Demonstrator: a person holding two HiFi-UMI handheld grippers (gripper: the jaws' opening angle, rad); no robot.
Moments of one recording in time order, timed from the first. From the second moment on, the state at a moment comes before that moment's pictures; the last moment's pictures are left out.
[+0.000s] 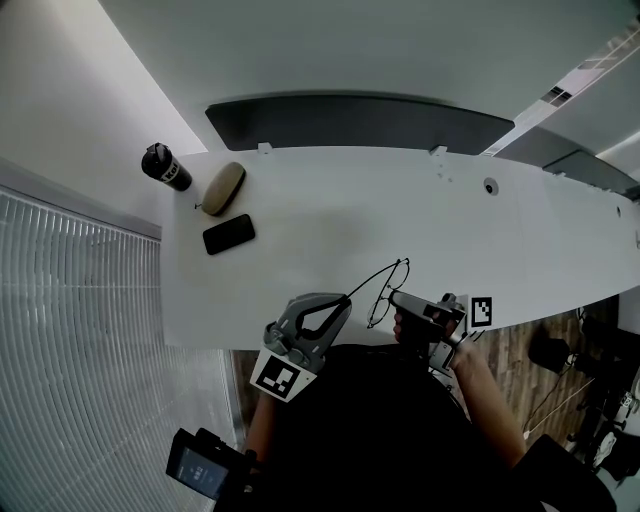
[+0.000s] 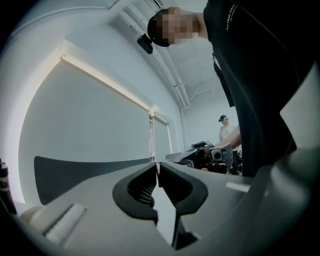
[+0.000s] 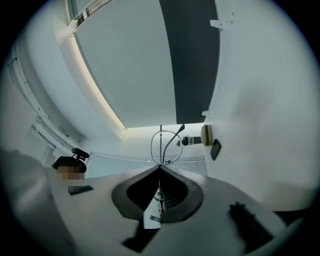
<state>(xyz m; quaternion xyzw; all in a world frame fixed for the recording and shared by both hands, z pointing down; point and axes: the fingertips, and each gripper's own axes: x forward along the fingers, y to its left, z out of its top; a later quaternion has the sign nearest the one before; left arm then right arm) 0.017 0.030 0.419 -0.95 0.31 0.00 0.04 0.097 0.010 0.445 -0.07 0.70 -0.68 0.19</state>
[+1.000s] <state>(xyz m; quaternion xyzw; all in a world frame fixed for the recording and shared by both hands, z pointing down) 0.041 0.049 0.421 -0.97 0.26 0.00 0.06 0.098 0.005 0.448 -0.09 0.71 -0.67 0.19</state>
